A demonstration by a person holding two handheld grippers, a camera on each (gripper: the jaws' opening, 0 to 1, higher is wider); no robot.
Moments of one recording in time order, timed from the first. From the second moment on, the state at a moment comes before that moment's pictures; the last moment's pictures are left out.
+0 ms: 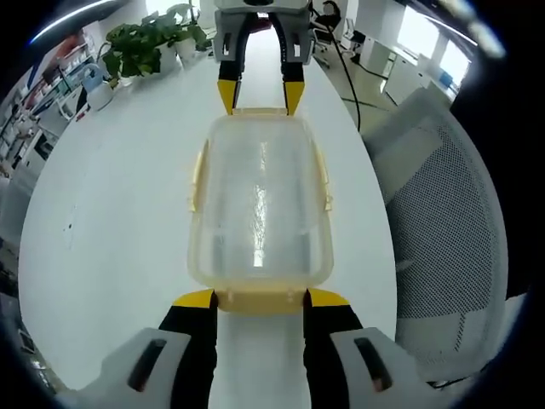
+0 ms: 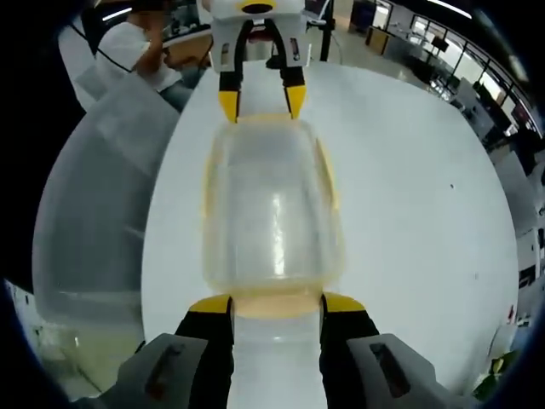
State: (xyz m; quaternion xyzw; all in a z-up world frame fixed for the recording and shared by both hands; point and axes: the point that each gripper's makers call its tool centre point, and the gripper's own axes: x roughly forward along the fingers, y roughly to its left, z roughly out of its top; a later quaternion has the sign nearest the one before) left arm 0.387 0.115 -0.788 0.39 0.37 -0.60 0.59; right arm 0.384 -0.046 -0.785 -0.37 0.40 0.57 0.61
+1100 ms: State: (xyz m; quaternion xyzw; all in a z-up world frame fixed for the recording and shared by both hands) left arm 0.383 0.071 -0.796 0.40 0.38 -0.60 0.58; right arm 0.380 -0.090 -0.795 -0.39 0.40 0.57 0.61
